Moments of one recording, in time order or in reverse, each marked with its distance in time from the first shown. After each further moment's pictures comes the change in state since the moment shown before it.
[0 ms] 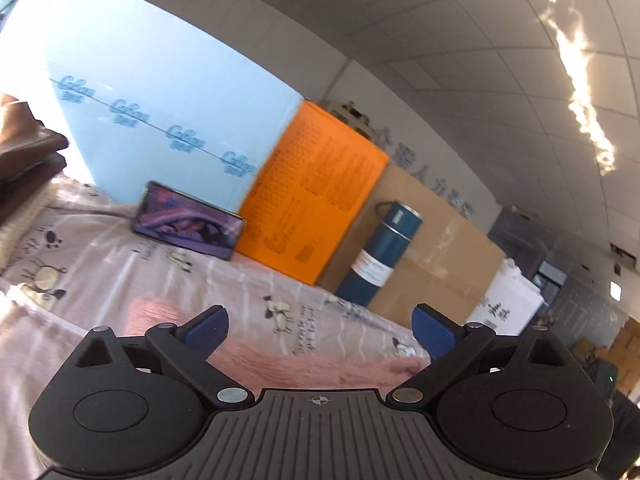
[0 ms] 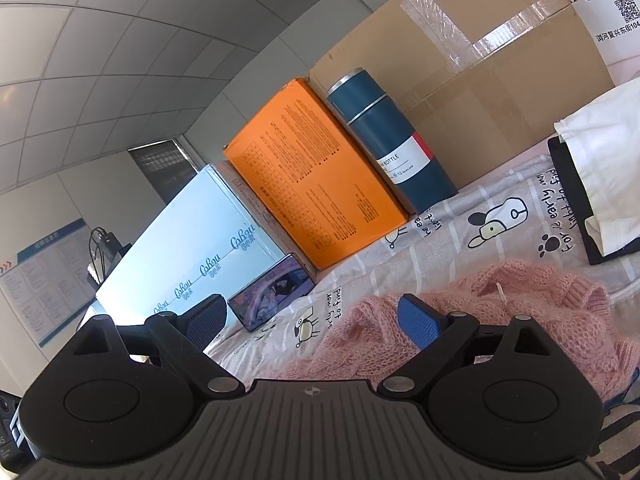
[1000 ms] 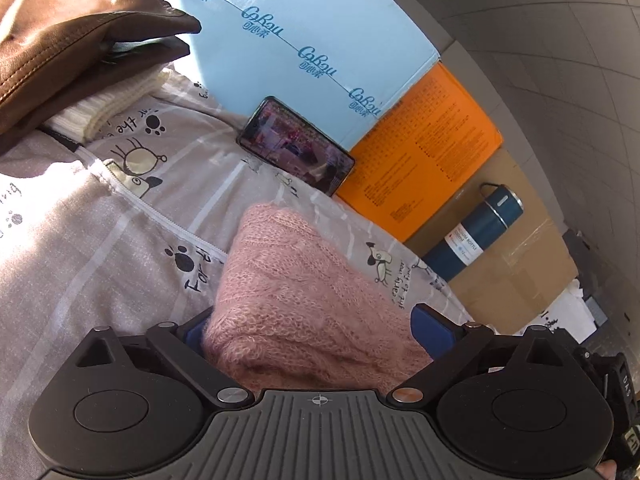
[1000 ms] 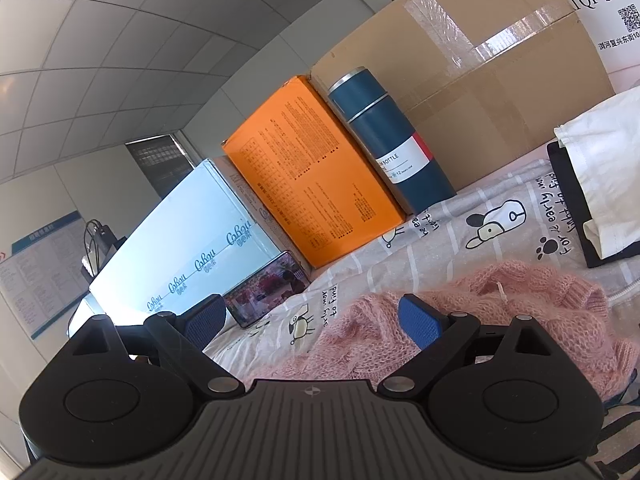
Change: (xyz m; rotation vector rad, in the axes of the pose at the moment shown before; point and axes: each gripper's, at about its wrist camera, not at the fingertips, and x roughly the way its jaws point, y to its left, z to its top) left arm 0.024 0.047 -0.031 -0.169 0.159 0.146; right arm 0.001 0.002 -0.002 -0.027 0.002 -0.019
